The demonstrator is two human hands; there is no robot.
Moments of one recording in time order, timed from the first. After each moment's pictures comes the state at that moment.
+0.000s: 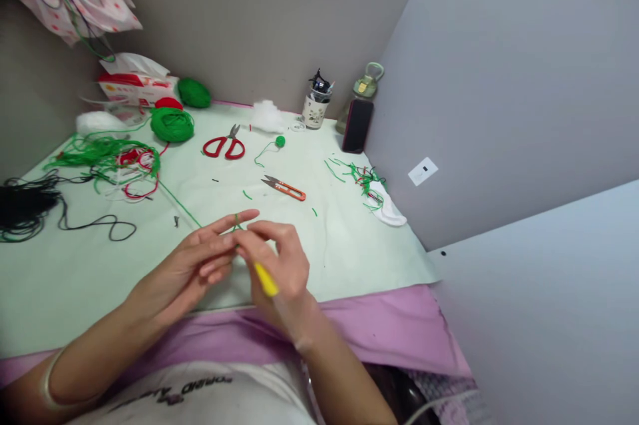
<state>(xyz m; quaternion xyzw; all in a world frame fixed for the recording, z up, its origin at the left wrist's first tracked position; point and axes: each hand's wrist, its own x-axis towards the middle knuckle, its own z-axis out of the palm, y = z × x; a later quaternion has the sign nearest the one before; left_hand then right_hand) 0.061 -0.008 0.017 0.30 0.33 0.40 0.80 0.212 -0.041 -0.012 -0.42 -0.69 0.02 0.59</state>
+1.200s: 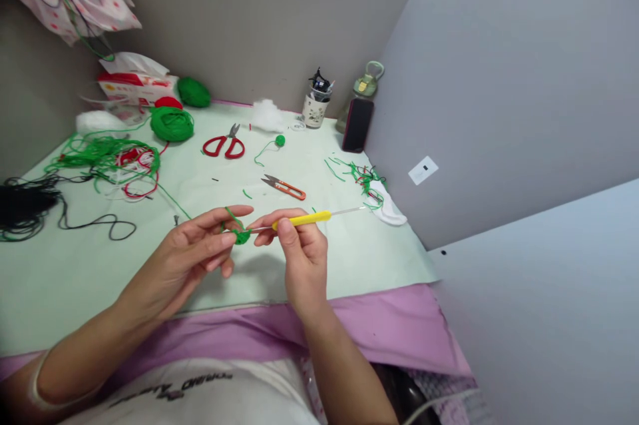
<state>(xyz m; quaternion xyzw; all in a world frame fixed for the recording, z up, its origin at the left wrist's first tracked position) 0.056 -0.007 0.017 0.40 0.32 0.43 0.74 0.218 -0.034 0.003 -0.36 -0.48 0.42 0.68</state>
